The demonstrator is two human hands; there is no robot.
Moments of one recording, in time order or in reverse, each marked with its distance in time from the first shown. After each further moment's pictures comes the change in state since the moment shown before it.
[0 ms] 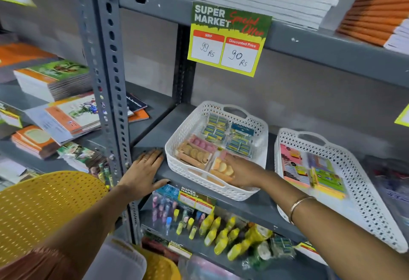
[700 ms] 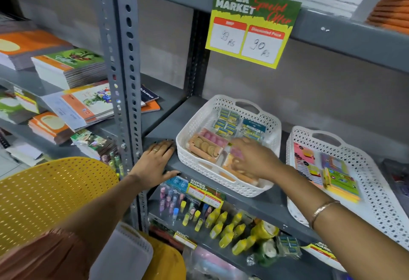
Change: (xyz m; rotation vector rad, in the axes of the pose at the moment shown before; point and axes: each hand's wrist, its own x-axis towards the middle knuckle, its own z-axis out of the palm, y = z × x) left_hand -0.002 0.001 -0.001 -0.030 0.020 0.002; right_hand -0.012 -0.025 -0.029 -0.124 0.175 -0.058
